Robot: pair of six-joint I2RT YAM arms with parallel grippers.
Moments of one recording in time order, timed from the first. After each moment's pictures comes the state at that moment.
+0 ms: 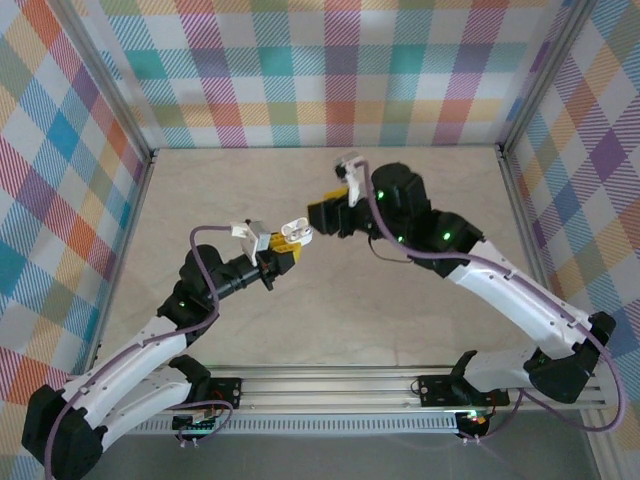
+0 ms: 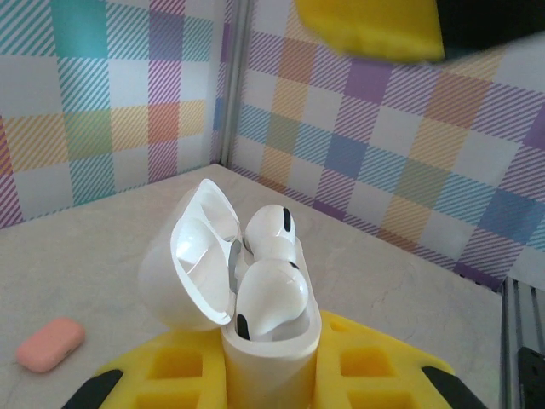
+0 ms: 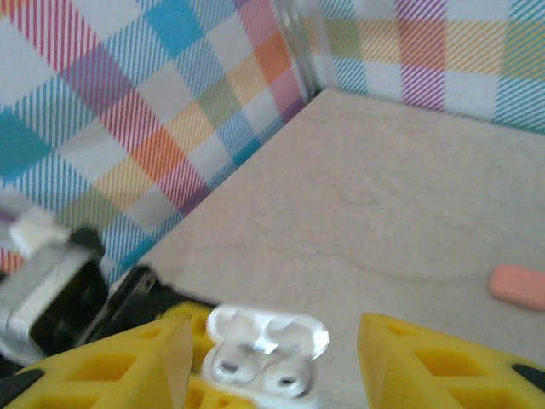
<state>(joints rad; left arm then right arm) -0.59 0.82 0.53 0.28 0.39 -0.16 0.85 1.30 1.48 -0.52 -0.10 0.33</state>
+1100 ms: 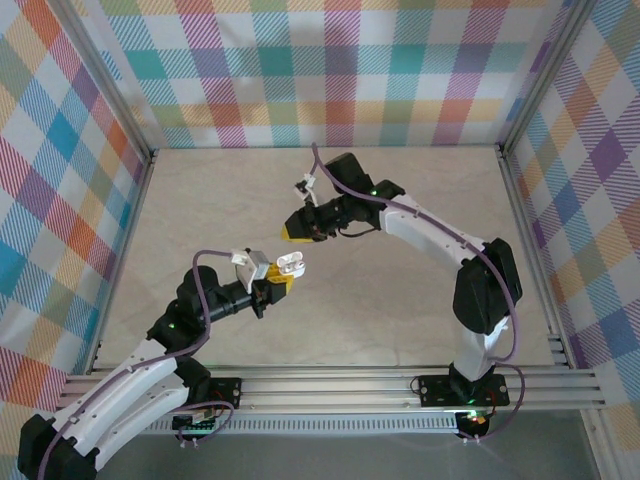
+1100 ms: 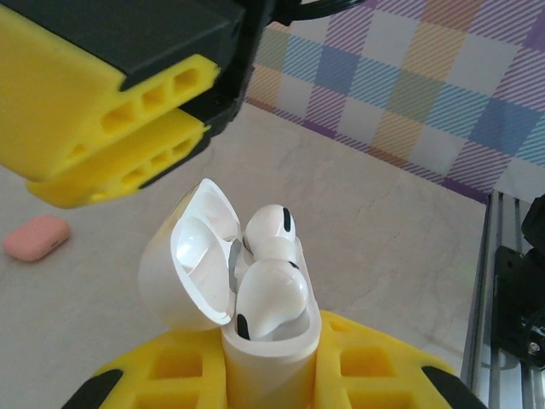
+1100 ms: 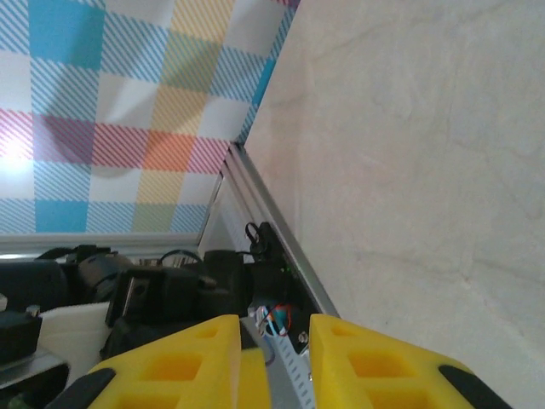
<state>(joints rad) -0.59 0.63 0.38 0.08 0.42 -0.09 0.69 1.81 1.59 -0.59 -0.91 0.55</state>
